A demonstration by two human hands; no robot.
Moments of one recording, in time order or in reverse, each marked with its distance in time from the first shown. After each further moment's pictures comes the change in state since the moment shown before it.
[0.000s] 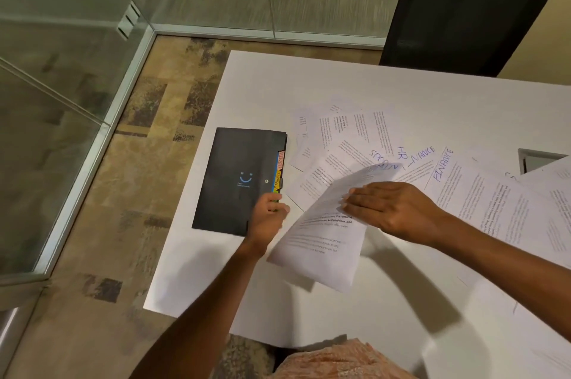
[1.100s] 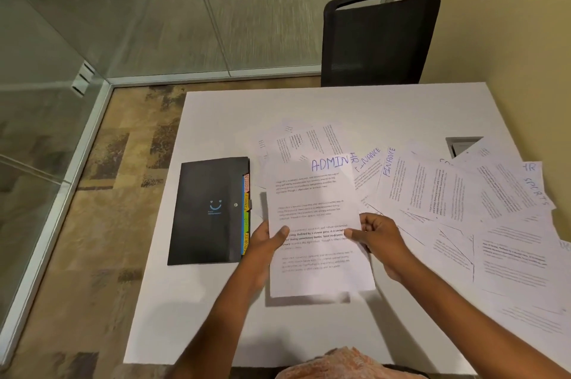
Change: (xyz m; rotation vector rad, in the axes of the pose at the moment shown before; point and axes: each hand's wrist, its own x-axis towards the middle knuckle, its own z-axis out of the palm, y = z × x) left_hand -0.076 0.021 0.041 -0.321 -0.377 -0.032; right_hand -0.048 -0.095 -0.006 1.231 0.385 1.720
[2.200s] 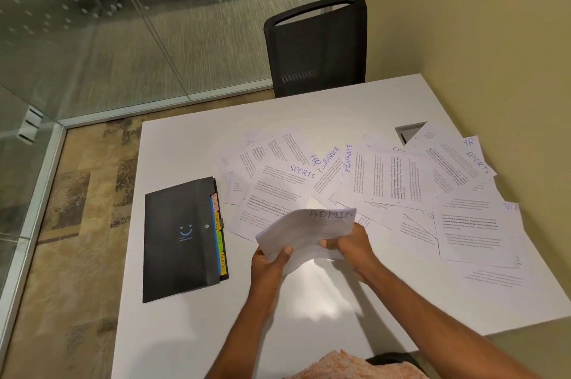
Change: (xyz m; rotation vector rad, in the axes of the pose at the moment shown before) left_hand -0.021 -0.033 0.067 0.096 0.127 0.152; right_hand 0.000 0.043 -0.001 0.165 0.226 0.030
